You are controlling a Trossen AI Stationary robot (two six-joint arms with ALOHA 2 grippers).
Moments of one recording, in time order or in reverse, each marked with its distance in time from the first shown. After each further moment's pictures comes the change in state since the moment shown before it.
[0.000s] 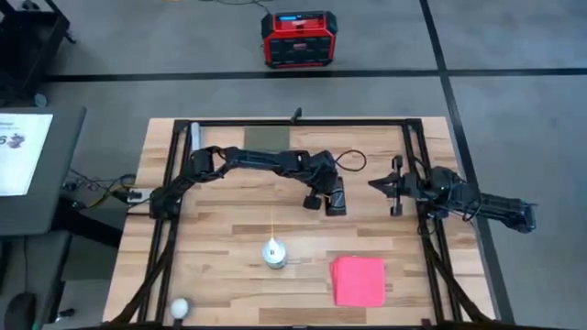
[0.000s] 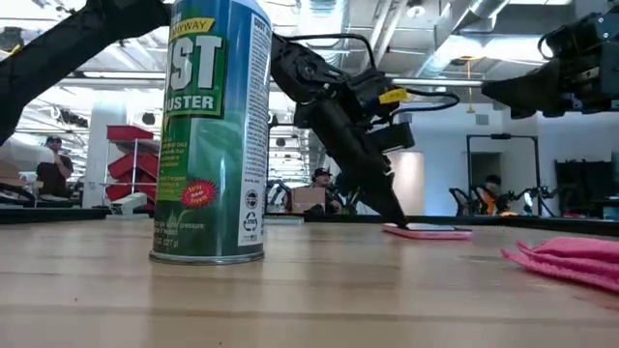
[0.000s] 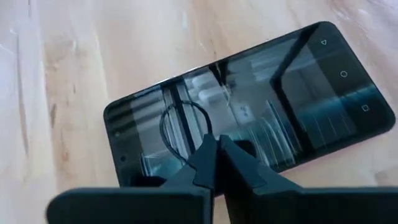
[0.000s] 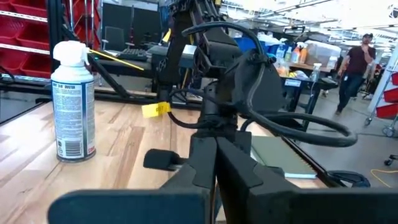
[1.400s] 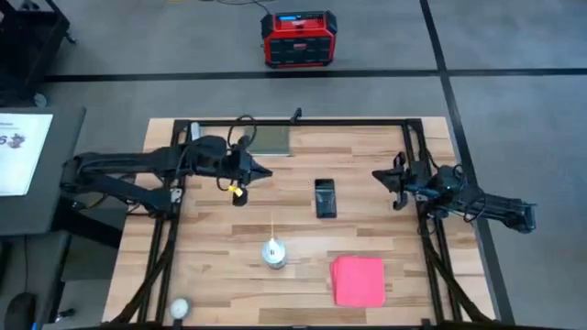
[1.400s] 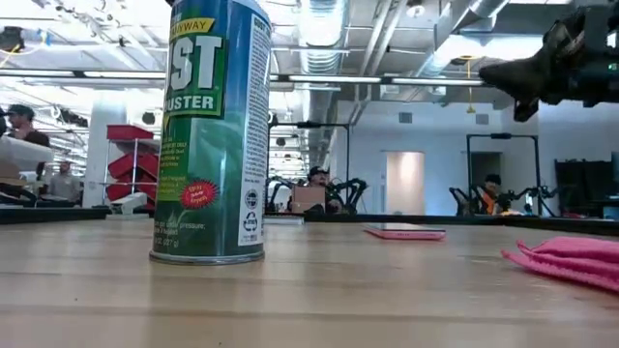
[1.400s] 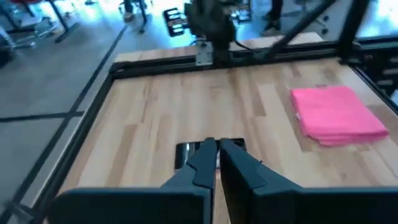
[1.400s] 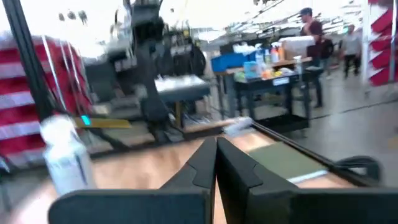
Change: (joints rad) left arm -0.038 -1.153 -0.744 0.157 -0.132 -0.371; right arm -0.002 0.008 0.015 0.086 0.100 0.197
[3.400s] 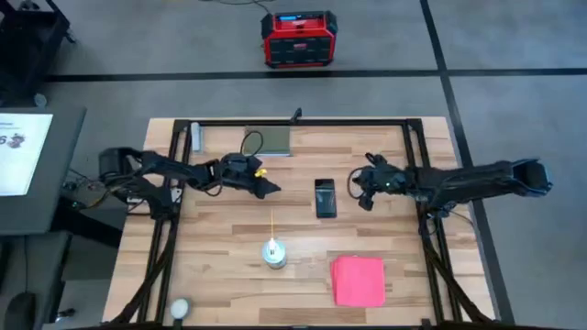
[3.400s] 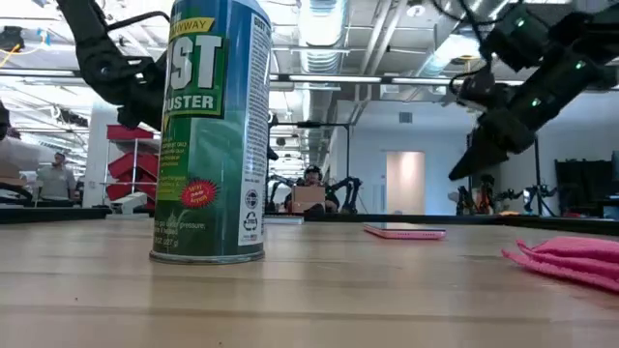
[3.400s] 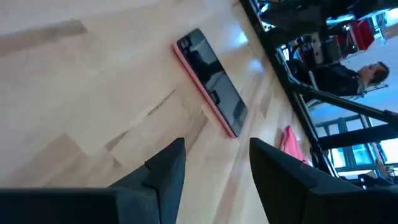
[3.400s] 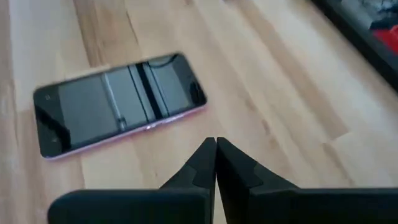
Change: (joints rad) left arm 0.134 0.390 -0.491 0.832 0.218 -1.003; right arm 0.122 1.025 0.357 -0.234 0.317 0.059
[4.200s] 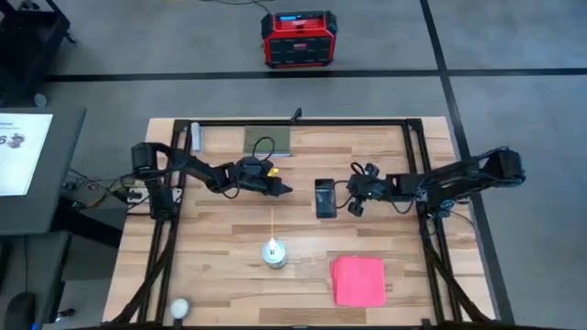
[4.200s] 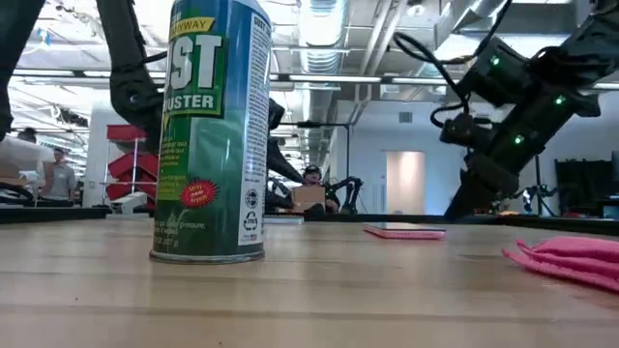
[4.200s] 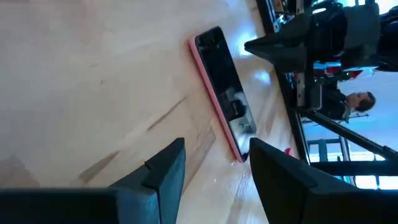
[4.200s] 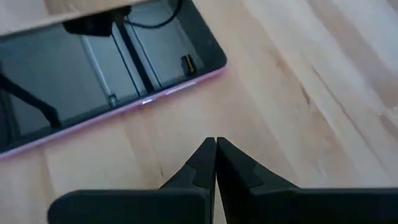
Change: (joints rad) left arm -0.018 0.257 0.117 0.134 -0.001 -0.169; right arm 0.042 0.311 0.006 0.157 0.052 0.094
